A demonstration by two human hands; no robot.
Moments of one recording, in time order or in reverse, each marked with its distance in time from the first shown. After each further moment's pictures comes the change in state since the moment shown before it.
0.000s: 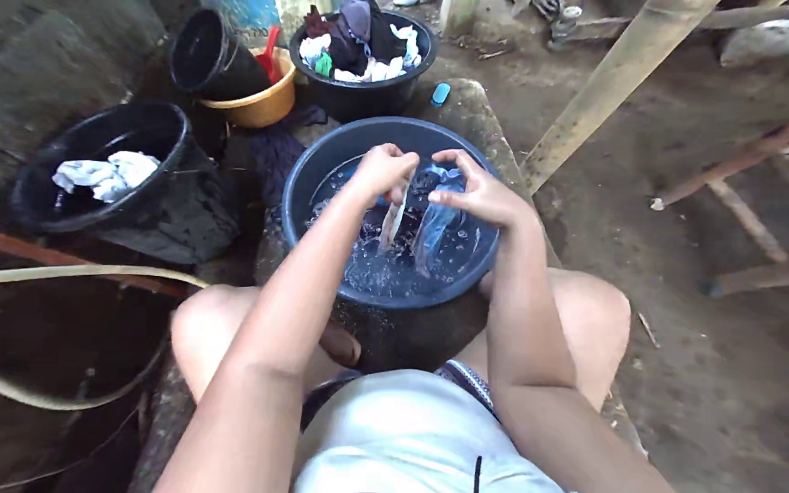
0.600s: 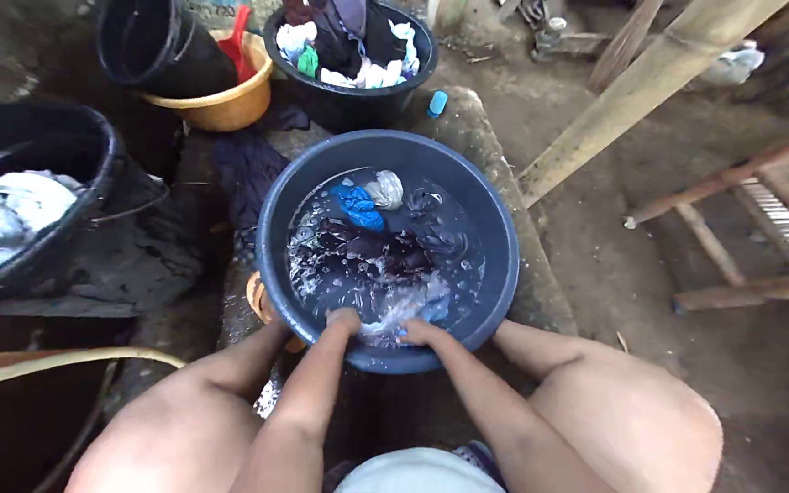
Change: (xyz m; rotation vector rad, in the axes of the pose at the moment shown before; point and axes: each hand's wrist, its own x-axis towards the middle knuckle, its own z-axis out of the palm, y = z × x) left_hand 0.064 -0.286 0.046 0.830 -0.605 -0.508; right_hand 0.007 0.245 0.185 -0.366 -0.810 0.769
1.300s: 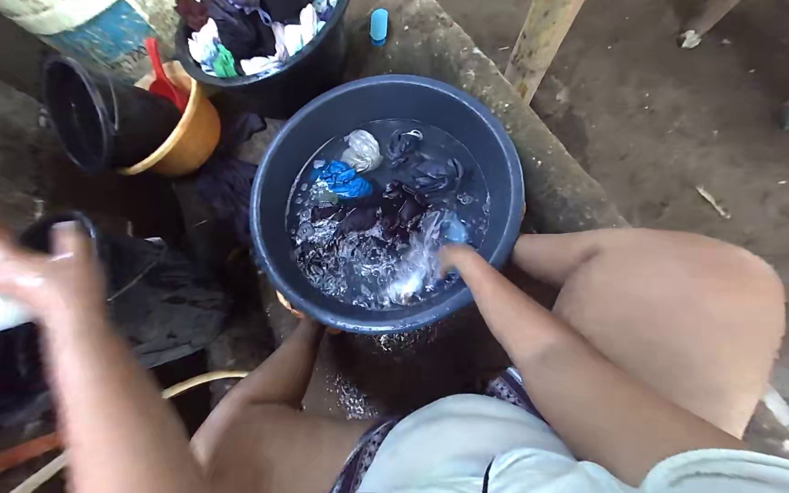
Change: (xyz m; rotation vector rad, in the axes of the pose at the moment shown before) left_hand -0.256 -0.147 -0.234 -0.017 1.551 -0.014; right_hand -0.023 0.029 -0.029 0.145 0.177 0.199
